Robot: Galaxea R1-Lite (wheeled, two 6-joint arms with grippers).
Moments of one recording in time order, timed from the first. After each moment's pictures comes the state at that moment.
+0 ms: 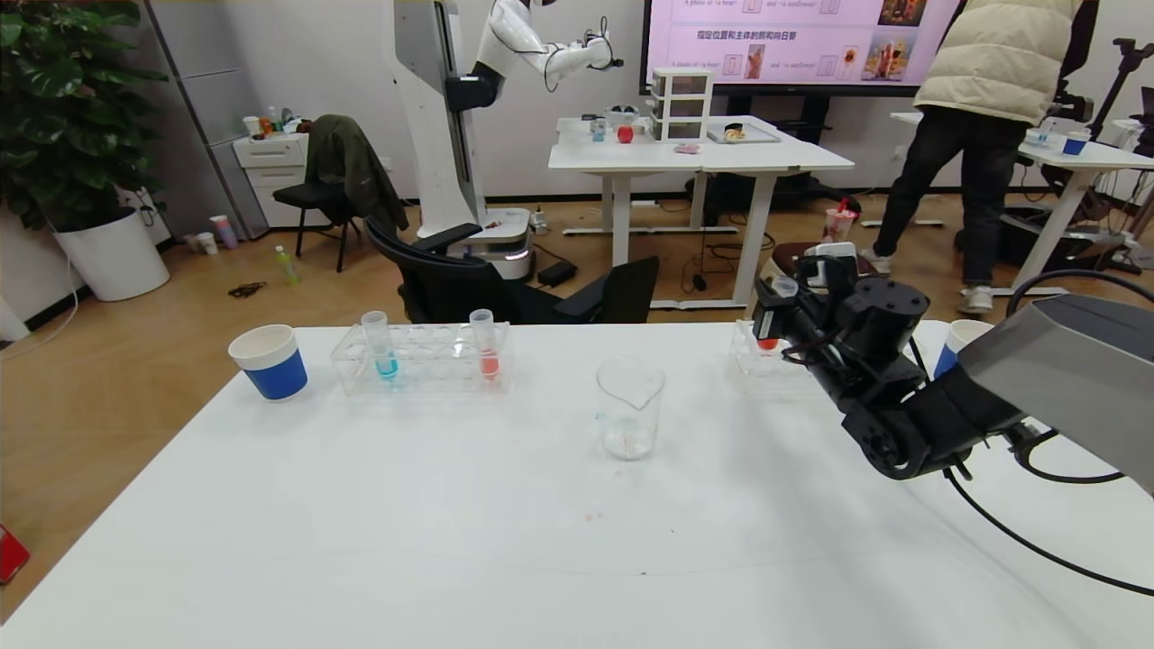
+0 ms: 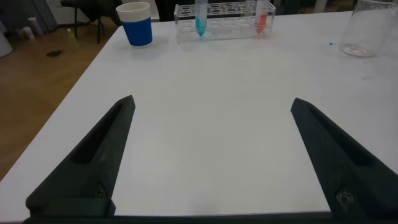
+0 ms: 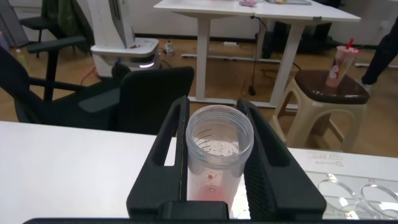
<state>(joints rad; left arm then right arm) 0.00 0.00 0.00 0.00 -0.02 0.05 0.24 2.31 -1.14 -1.30 -0.16 -0.01</state>
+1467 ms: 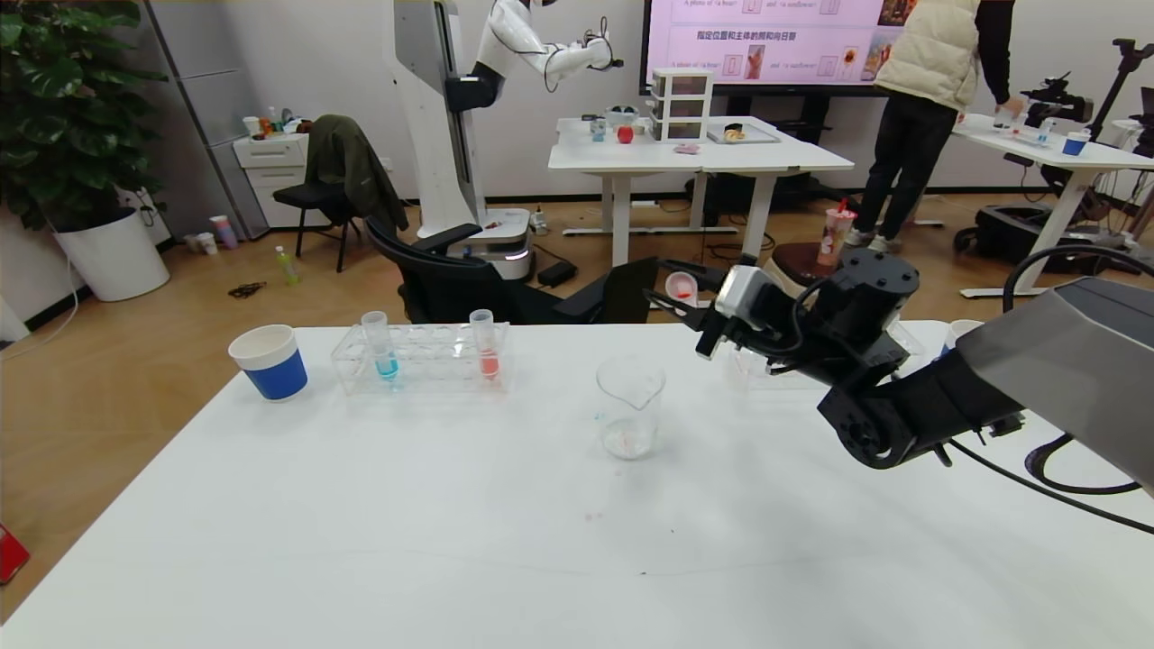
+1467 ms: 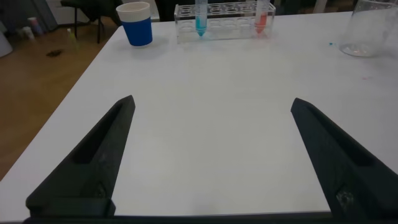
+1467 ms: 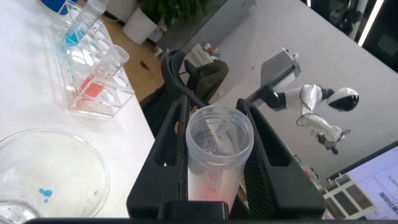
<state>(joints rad) 0.00 0.00 0.00 0.00 -0.02 0.05 0.35 2.26 -1.20 -1.31 0.65 -0.67</state>
